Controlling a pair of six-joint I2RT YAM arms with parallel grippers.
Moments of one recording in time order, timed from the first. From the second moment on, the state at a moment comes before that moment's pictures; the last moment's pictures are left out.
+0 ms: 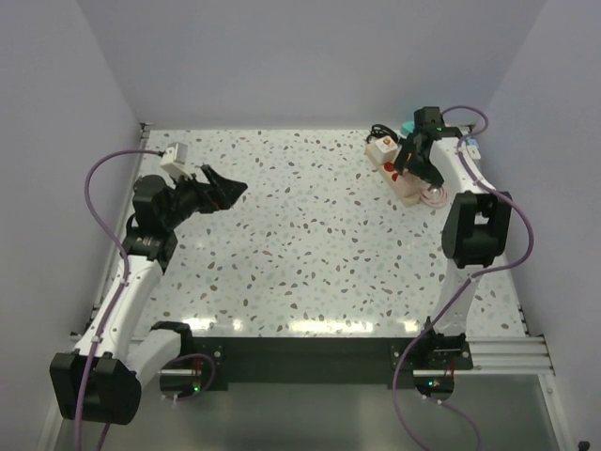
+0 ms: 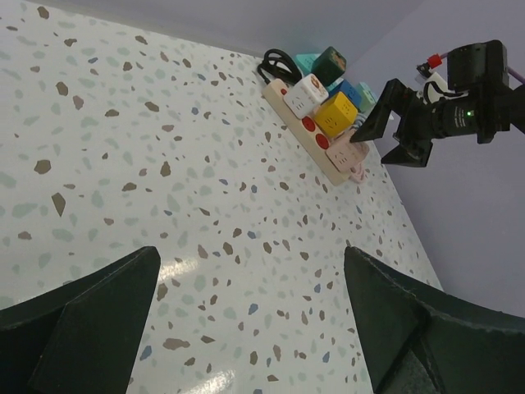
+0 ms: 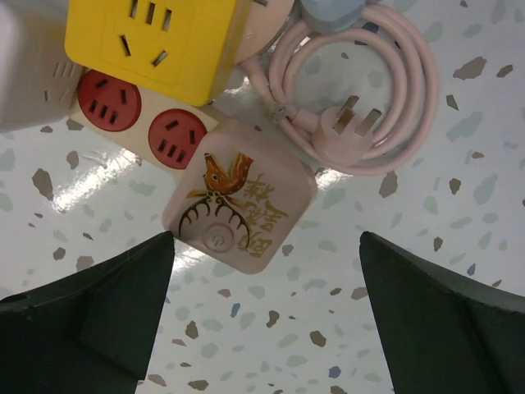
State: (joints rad) left arm -0.08 0.98 0.79 0.01 0.48 -0.56; right arm 0.04 2.02 1.78 -0.88 0.30 0.54
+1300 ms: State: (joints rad) left arm -0.08 0.98 0.73 -0.05 0.44 -0.57; right arm 0.08 2.18 1.89 -0.92 -0.04 0.36
